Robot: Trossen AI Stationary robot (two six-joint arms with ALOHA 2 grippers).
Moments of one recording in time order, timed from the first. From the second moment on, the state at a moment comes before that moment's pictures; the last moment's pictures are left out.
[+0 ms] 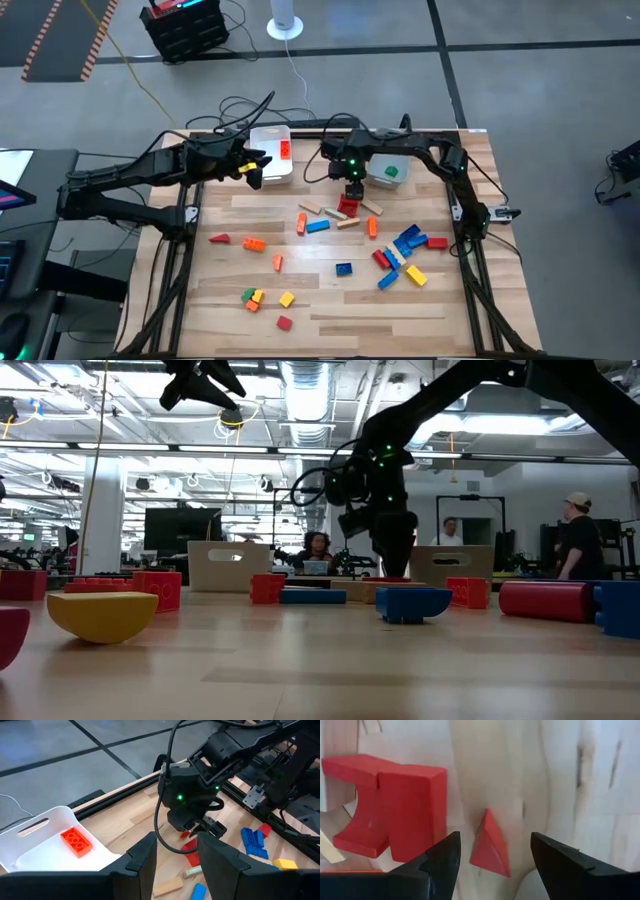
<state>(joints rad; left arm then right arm) 0.20 0.98 1.09 -0.53 -0.37 -0.49 -0.43 2.15 1.64 -1.11 -0.05 -0.34</state>
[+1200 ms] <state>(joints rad) 0.20 0.98 1.09 -0.53 -0.38 -0.49 -0.48 2.07 1.77 -1.15 -0.06 -0.31</state>
